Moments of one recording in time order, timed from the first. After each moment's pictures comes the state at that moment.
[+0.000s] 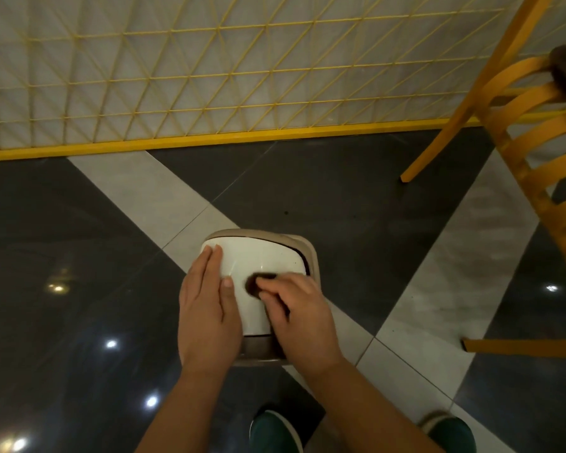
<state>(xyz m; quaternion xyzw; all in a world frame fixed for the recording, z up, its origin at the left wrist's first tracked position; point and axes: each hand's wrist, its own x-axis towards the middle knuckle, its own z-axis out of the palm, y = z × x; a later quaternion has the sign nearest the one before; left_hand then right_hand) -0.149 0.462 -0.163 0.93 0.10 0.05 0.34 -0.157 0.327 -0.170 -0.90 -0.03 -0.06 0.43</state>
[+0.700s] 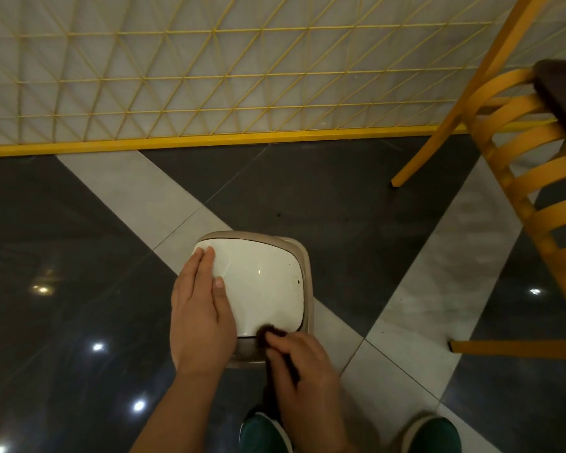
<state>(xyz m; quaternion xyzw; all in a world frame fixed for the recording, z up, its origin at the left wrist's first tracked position) -0.149 0.458 -0.163 0.93 0.11 0.07 0.34 -0.232 0.326 -0.184 -0.85 0.05 -0.09 0.51</state>
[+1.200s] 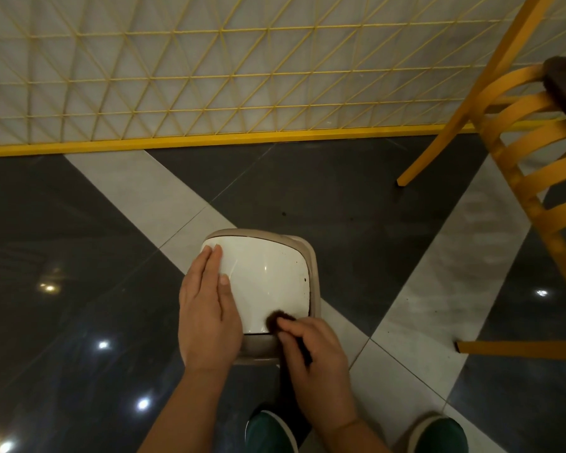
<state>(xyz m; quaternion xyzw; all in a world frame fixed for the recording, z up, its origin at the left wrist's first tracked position) -0.150 0.459 -0.166 0.92 0.12 0.07 0.36 -0.218 0.321 -0.184 -0.86 0.05 -0.08 0.50</state>
